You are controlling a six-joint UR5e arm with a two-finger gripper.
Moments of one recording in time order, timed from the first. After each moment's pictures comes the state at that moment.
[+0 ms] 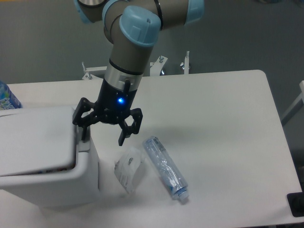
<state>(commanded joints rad) 2.31 -1.76 -1.58 -0.98 1.10 0.13</state>
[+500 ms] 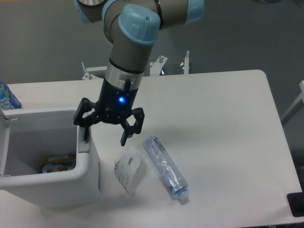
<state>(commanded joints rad) 2.32 -1.75 -1.49 -0.99 1.10 0.14</state>
